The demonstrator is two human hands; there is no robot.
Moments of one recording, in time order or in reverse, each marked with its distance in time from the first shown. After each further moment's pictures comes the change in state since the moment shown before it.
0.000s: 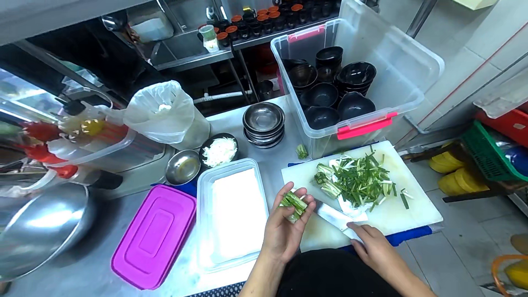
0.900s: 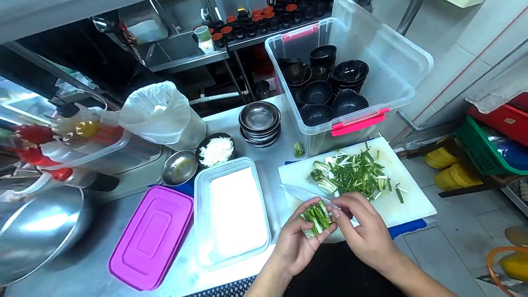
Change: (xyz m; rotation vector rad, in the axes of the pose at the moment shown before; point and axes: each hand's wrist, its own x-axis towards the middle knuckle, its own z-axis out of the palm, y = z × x) left_hand -0.018 -0.027 0.001 0.059 -0.026 -0.319; right_hand 0.050 -0.102 -0.076 0.457 0.363 -0.228
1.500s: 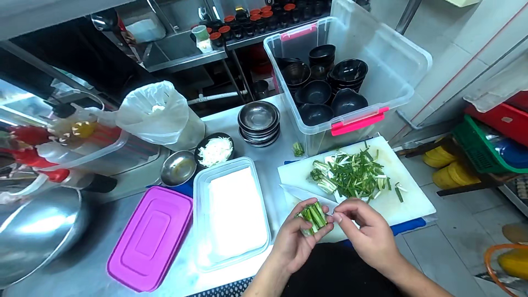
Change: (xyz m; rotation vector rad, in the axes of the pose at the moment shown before) left_hand 0.000 0.003 -0.005 0.079 0.050 0.016; right_hand -0.005 -0.002 0.003 0.377 0.041 0.059
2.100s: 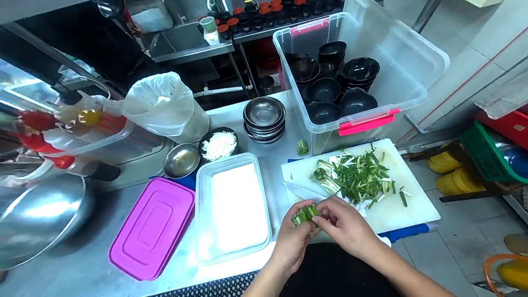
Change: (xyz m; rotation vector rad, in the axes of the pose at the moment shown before) left_hand -0.003 -0.007 -0.003 0.392 0.236 0.163; right_hand 0.018 0.020 0.014 -0.424 -0.419 0.261
